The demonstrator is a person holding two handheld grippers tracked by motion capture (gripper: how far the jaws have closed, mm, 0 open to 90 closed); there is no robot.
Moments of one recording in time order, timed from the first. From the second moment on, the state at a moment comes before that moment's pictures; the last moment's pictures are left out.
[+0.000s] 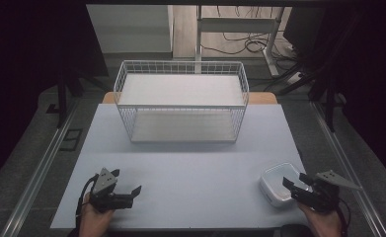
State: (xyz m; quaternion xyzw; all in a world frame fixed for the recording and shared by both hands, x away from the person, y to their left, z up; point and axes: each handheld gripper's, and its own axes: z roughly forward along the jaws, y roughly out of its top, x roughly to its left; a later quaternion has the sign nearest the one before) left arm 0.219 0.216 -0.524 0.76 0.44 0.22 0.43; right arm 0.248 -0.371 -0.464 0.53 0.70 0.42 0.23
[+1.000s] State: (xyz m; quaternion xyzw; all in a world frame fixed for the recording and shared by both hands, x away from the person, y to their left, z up) left arm 0.220 0.218 -0.525 0.75 0.44 0.20 0.44; right arm 0.267 -0.408 -0.470 0.56 0.72 0.34 0.23
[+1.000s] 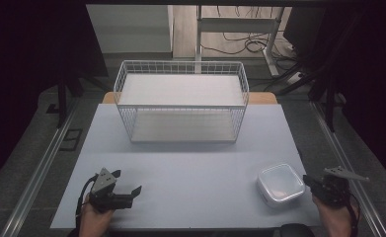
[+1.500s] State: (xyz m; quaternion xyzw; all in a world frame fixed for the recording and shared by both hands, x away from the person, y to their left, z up) left arm 0.219 0.218 -0.524 0.75 0.44 0.20 0.45; right arm 0.260 -0.379 -0.472 0.52 0.75 0.36 0.18
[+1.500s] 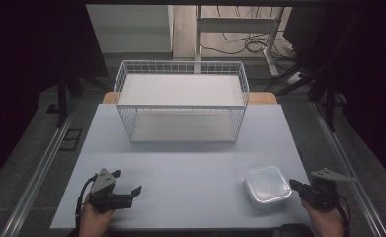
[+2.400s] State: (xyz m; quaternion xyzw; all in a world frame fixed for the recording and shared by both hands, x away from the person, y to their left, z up) left arm 0.220 0.219 -0.524 0.75 0.44 0.19 0.45; right arm 0.271 -0.284 -0.489 0.44 0.82 0.37 0.08
